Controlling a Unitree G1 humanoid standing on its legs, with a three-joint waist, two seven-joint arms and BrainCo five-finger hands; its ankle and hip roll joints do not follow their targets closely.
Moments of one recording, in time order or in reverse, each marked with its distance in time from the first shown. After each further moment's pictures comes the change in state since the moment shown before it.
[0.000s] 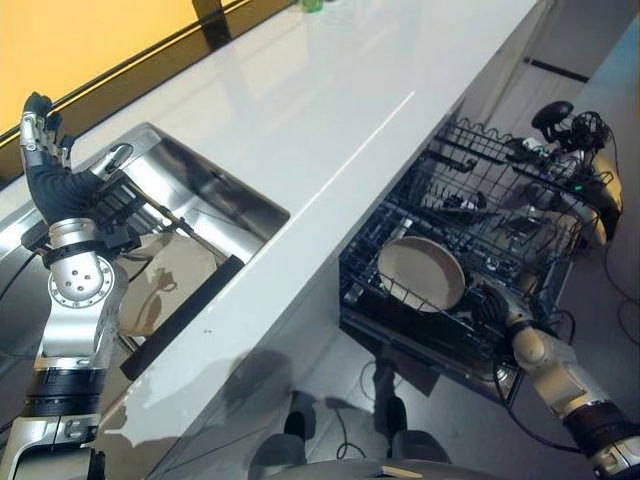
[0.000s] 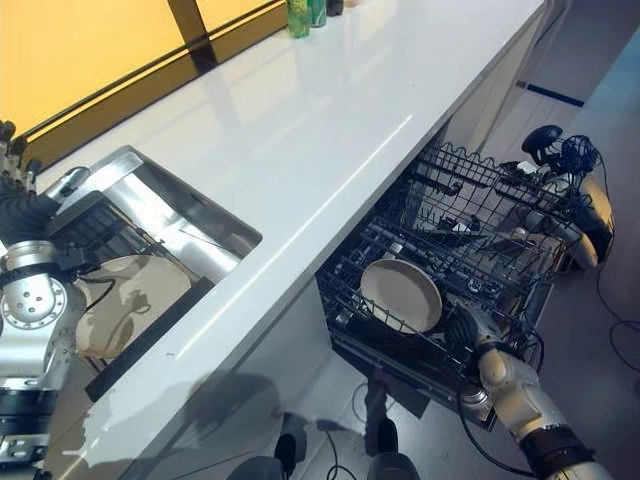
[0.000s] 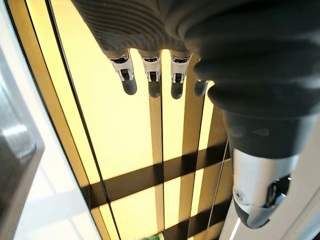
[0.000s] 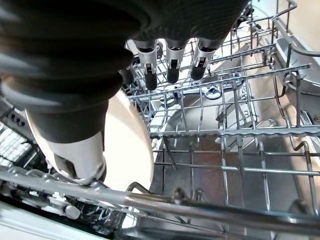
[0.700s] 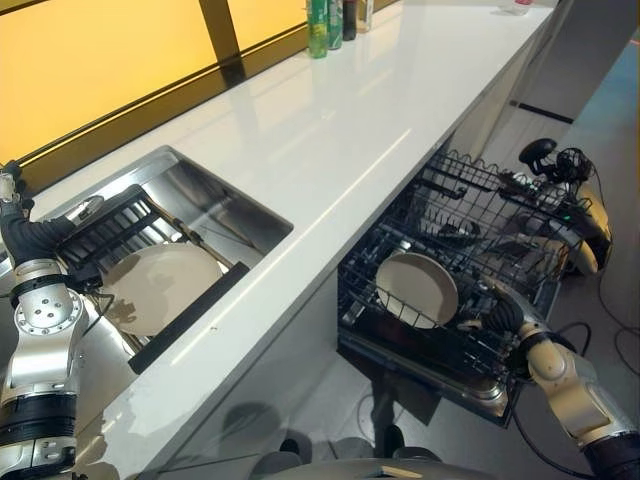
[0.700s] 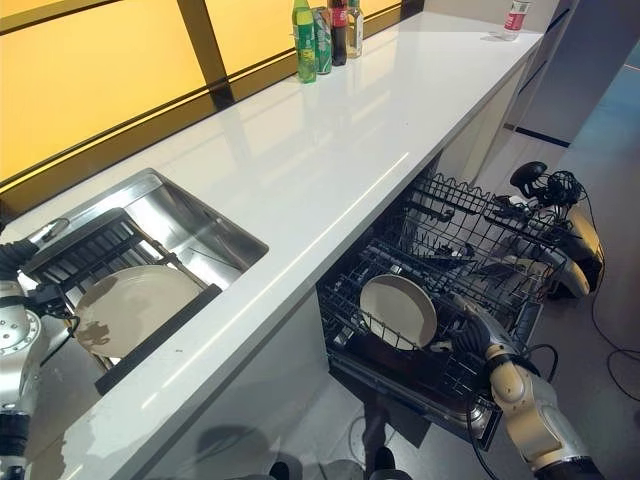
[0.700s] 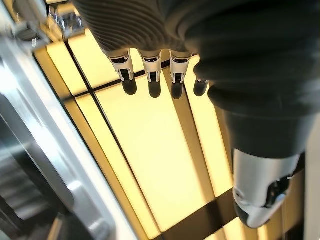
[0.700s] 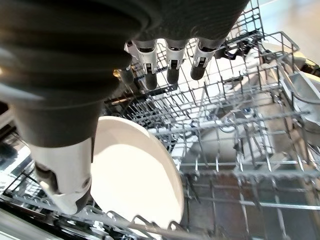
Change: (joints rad) left arm 0.107 0.059 0.126 0.268 0.205 0.137 -0.079; right arm 0.117 -0.037 -0.120 -0.254 0.030 0.026 0.068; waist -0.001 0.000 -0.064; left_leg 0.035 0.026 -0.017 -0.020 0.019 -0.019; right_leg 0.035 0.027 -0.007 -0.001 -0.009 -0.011
